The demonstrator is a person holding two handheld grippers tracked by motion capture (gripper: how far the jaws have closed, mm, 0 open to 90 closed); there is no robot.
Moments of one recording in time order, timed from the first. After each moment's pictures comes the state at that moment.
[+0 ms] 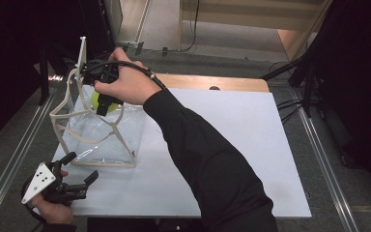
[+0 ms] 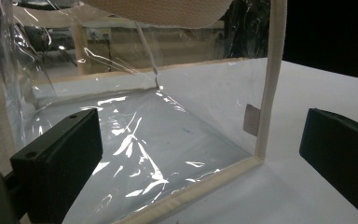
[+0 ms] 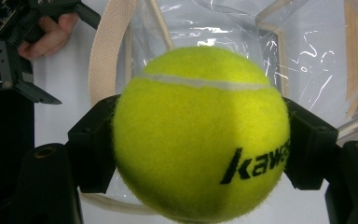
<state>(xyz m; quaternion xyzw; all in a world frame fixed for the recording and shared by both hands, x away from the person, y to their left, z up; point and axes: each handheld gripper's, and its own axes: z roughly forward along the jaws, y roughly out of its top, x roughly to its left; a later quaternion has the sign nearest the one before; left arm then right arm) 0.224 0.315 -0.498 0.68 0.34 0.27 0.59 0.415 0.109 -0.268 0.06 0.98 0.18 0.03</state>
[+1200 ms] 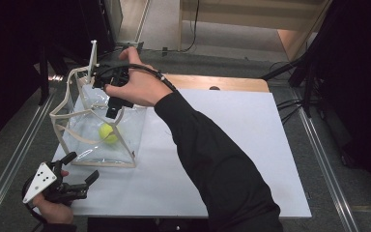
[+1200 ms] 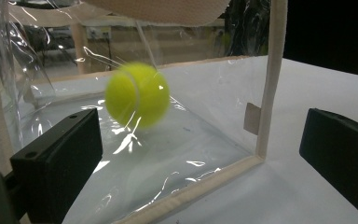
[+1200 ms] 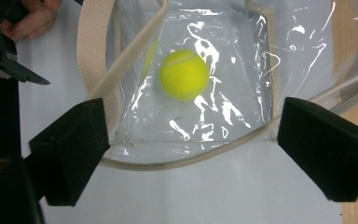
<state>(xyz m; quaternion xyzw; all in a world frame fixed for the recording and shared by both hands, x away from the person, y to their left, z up) 0.225 0.313 -0.498 0.69 0.33 0.27 0.59 0.407 0.086 -0.270 0.07 0.98 0.17 0.06</state>
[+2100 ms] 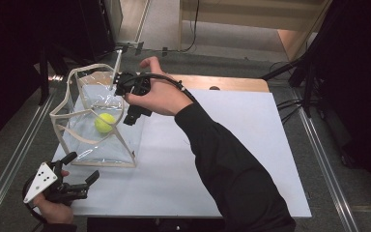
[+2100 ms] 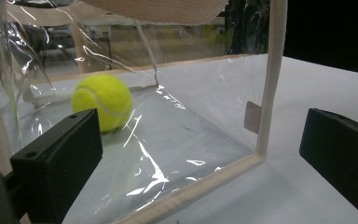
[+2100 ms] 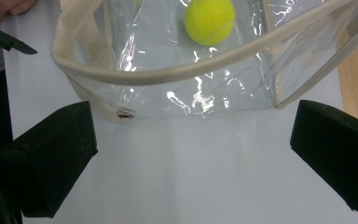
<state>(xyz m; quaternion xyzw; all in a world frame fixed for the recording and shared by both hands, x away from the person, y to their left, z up) 0.225 0.312 -0.499 0.69 0.34 0.27 0.59 0.394 0.043 -0.290 0.11 0.98 0.18 0.06</state>
